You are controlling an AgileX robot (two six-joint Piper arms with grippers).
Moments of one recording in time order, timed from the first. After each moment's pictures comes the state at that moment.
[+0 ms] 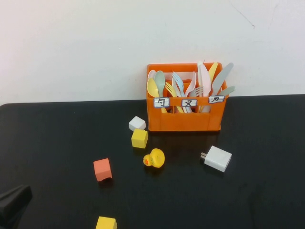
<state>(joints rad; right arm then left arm) 0.42 0.12 -0.32 -0.29 0.70 -0.05 -0.39 0.45 -0.31 0.24 0.31 -0.52</state>
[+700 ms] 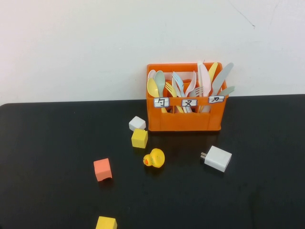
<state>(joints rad) 0.42 0.12 -0.32 -0.29 0.70 -0.05 -0.02 -0.01 0.02 -0.12 0.30 -0.15</state>
